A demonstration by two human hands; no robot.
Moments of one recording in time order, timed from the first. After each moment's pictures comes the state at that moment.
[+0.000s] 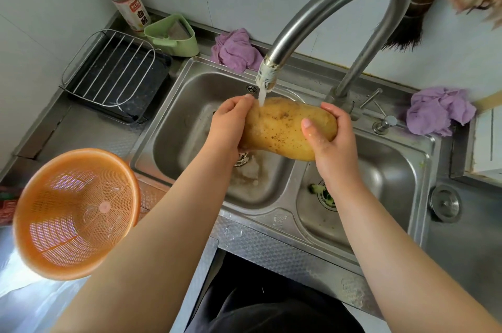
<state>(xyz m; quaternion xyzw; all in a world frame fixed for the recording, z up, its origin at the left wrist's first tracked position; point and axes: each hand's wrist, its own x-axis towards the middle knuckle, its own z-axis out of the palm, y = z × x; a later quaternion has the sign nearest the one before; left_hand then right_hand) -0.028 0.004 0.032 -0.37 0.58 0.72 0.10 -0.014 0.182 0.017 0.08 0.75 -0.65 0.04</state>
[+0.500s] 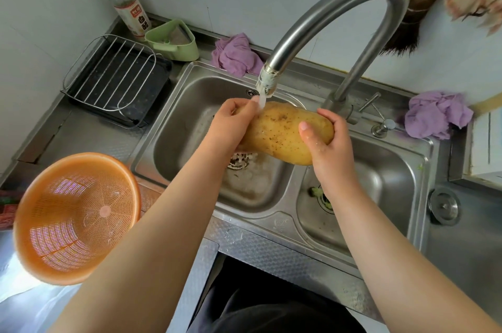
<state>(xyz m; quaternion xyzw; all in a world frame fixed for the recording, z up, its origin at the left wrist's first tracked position) -0.030 -0.005 0.038 -0.31 0.69 0.63 0.14 -0.015 0.178 0.017 0.09 0.77 -0.63 0.05</state>
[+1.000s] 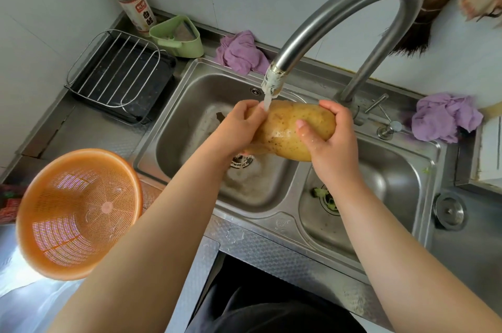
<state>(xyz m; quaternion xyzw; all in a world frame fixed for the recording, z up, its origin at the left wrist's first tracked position) -0.033 -0.011 0.020 -0.24 0.76 0.58 0.20 -0.024 0.171 0.022 0.03 0.82 -0.57 0.02</state>
